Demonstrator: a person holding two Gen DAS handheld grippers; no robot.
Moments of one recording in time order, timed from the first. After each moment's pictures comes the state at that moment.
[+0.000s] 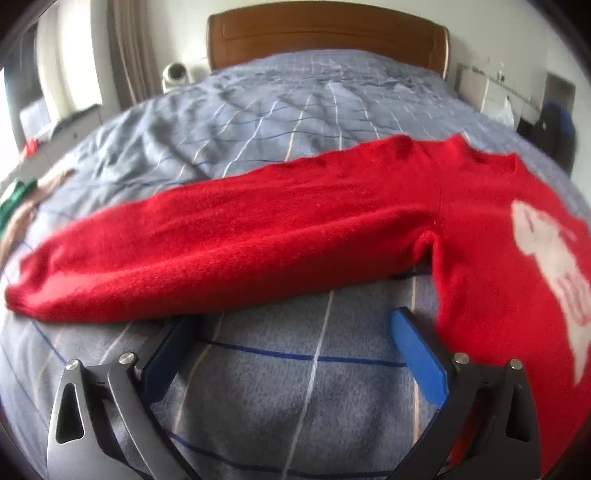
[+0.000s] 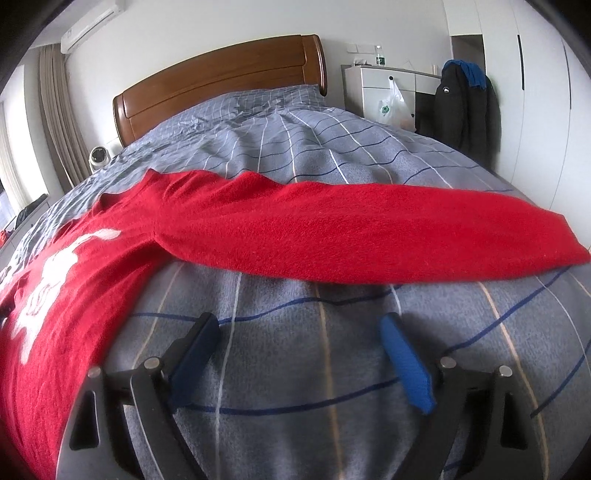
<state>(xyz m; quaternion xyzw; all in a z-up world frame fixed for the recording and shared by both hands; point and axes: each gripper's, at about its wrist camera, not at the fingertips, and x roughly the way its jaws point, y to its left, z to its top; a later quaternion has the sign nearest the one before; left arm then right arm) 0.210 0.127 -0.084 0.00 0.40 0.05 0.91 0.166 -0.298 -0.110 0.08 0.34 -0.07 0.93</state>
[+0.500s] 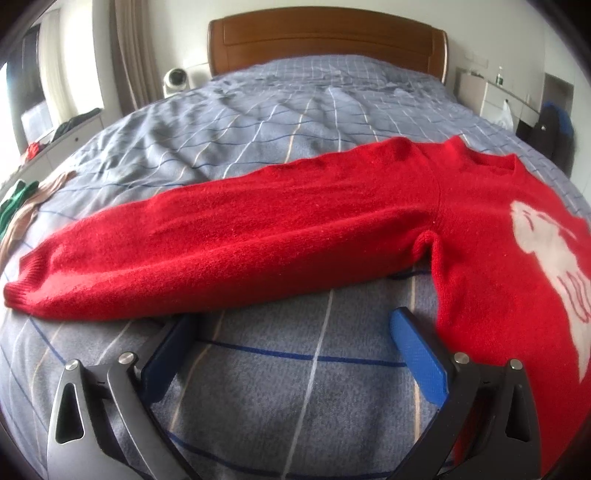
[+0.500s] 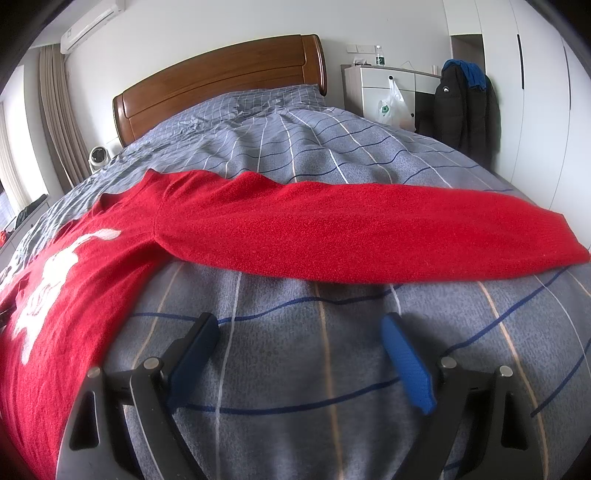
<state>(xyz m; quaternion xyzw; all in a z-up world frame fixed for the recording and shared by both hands) 0.208 0.130 -0.085 -0.01 0.39 0.04 0.92 0.166 -0.298 -0.110 0.08 0.34 -0.07 0.93</state>
